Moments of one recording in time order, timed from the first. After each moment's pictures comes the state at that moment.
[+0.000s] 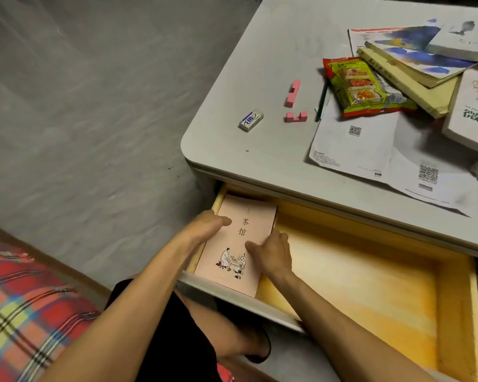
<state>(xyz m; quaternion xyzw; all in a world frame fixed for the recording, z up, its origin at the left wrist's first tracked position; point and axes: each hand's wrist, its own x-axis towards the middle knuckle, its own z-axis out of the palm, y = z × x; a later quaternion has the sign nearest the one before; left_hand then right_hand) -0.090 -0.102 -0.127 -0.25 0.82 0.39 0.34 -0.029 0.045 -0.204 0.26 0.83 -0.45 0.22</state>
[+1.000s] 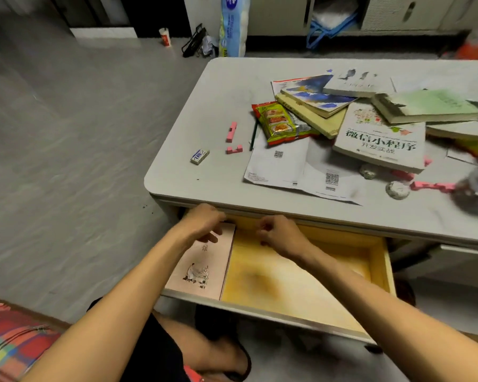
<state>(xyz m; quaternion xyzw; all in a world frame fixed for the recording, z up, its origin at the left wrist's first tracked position) -0.069 -0.010 -0.023 -0.09 0.87 0.37 0.32 -0.012 0.173 -0.061 0.11 0.86 -0.46 0.19</state>
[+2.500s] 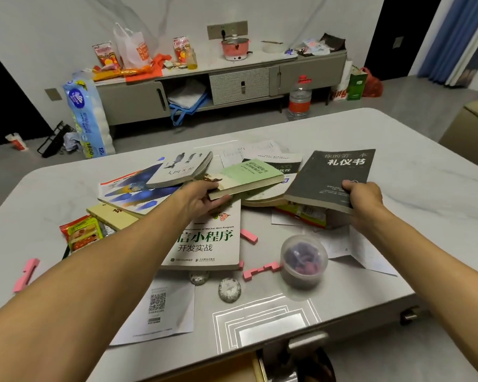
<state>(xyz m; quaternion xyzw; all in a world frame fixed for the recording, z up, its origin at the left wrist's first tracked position) -0.239 0.466 0.015 -0.09 0.63 0.67 0.39 -0.034 0.708 -0.017 0.50 0.50 -0.64 -0.30</state>
